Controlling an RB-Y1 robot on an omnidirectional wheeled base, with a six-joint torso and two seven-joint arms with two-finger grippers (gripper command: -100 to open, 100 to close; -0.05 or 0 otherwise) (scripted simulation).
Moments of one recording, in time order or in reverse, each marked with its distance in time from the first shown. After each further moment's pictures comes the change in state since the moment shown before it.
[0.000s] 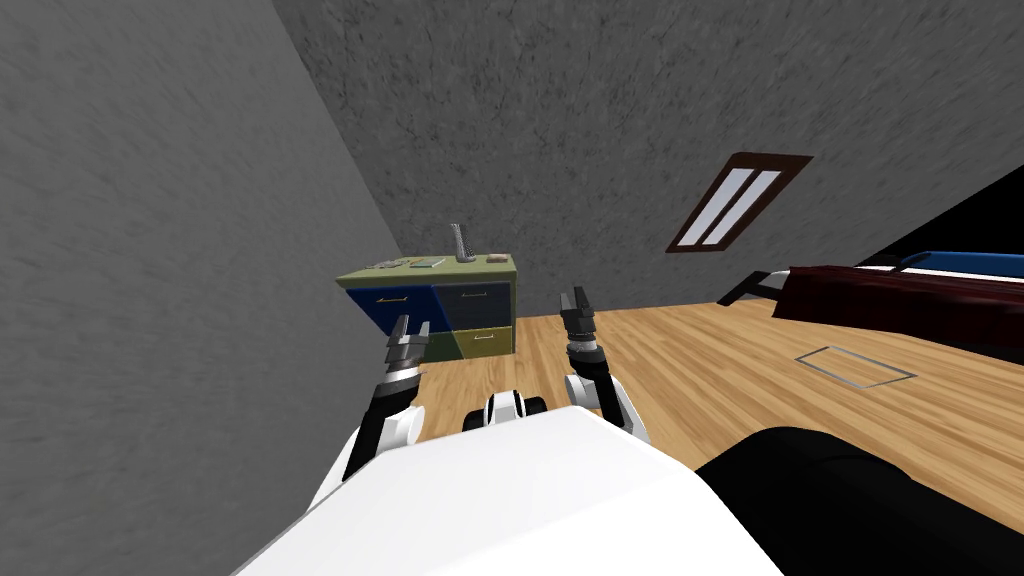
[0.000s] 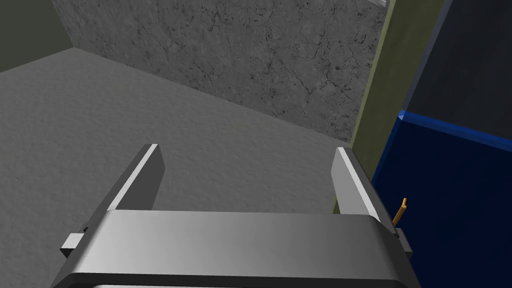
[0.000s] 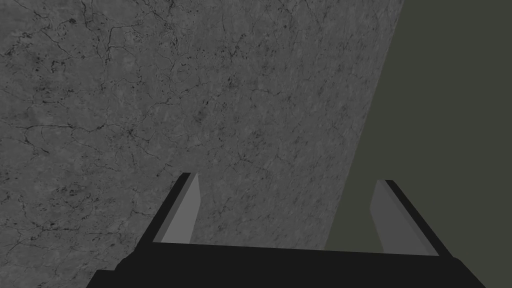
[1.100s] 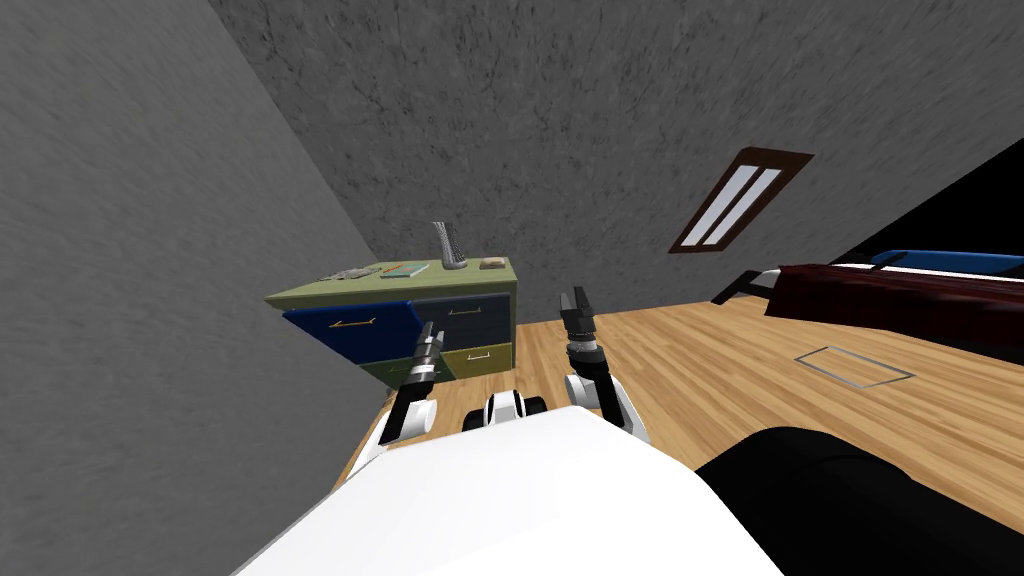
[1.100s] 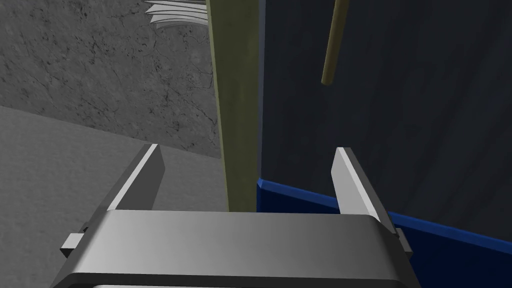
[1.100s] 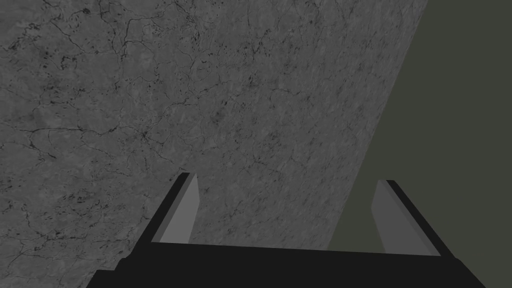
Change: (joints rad) left arm -0.109 -0.011 -0.013 0.258 -0.022 0.087 -0.018; right arm 0.000 0.000 0.000 0.000 0.000 0.000 0.000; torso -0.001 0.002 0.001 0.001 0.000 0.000
